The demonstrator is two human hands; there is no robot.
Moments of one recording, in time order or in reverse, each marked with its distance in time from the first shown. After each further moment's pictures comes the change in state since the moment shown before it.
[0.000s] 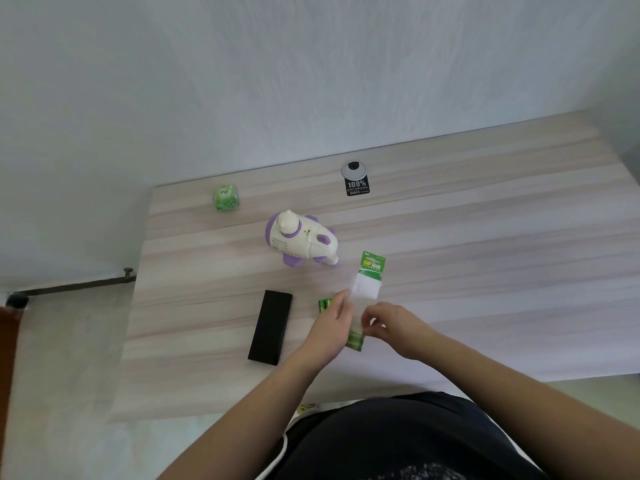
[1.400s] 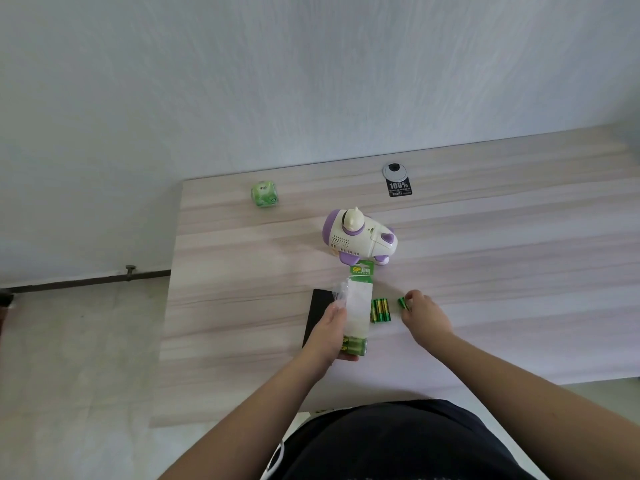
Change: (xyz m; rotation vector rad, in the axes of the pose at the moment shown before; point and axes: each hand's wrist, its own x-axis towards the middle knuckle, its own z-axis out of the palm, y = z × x) left_hand -0.008 -0.076 -0.102 -0.368 -0.081 -0.199; right_hand 0.070 -0.024 0.065 -0.064 0.317 0.538
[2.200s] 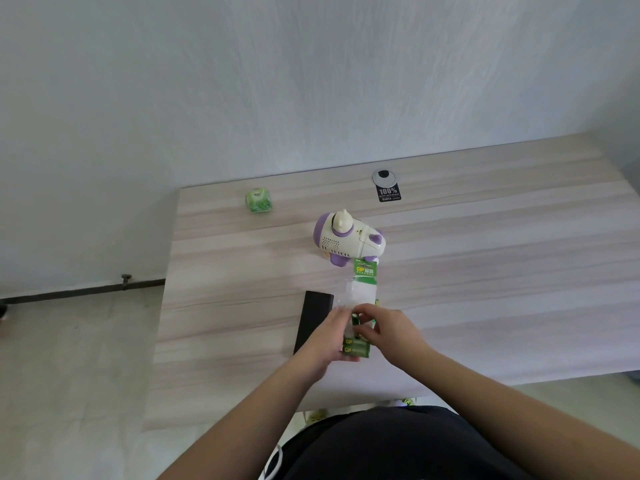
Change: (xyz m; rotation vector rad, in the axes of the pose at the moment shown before) left_hand -0.013 0.007 0.017 0.014 -0.089 0.001; right_hand -0.082 -0.051 -0.028 0.155 -0.099 -0.418
